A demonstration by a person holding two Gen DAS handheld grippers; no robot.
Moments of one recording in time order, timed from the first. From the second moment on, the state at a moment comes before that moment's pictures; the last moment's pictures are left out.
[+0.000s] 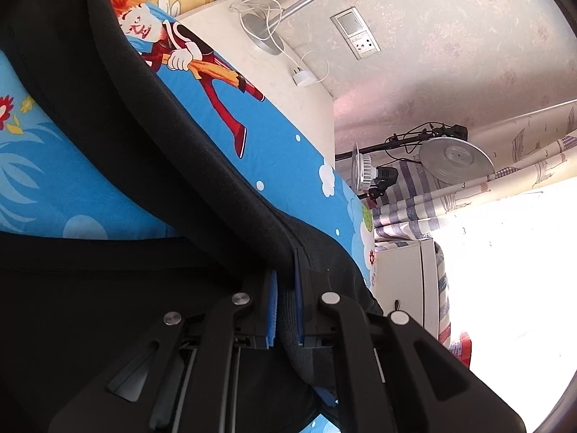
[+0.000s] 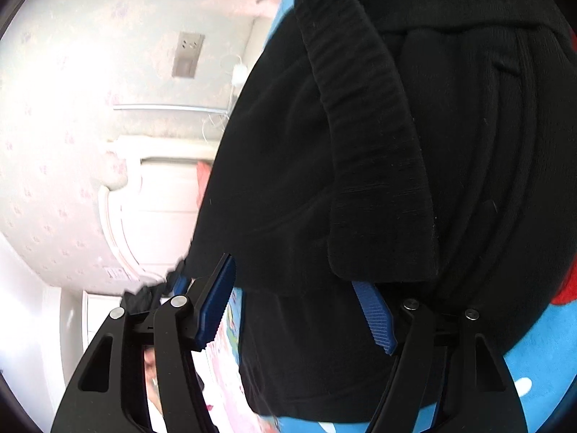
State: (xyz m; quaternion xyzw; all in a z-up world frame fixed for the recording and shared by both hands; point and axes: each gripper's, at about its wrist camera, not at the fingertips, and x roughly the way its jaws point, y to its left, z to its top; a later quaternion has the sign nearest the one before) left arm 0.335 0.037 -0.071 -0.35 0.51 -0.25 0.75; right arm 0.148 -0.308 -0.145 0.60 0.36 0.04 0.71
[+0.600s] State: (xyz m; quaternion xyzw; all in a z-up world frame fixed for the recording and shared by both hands) left arm 0.131 0.029 -0.089 -0.31 0.49 -0.25 0.77; right arm 0.086 -0.363 -0.112 0.42 0.36 -0.04 0.83
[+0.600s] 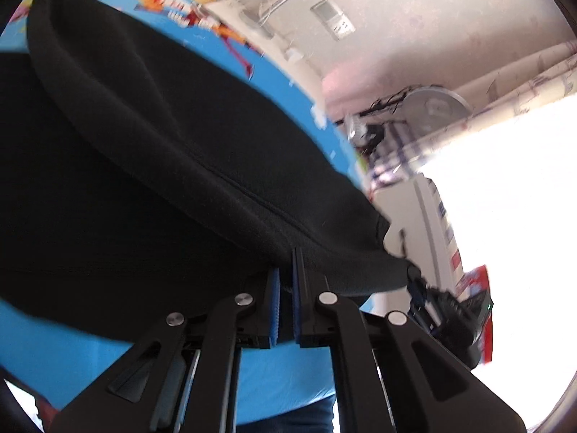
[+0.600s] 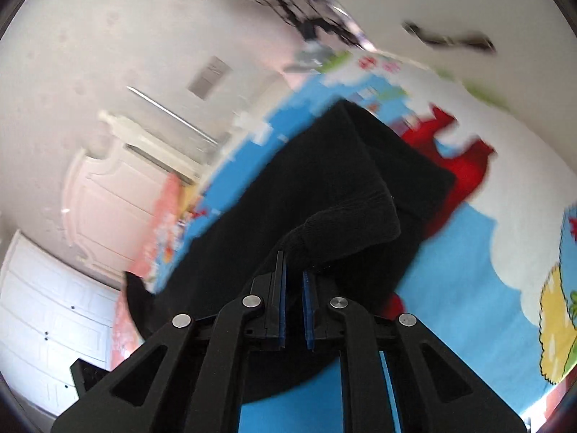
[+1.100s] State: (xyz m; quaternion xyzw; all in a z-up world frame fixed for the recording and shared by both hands) left arm 0.159 0.209 -0.081 -0.30 0.44 -0.02 0.85; right arm 0.099 -0.356 -0.116 0.37 0.40 -0.02 0.84
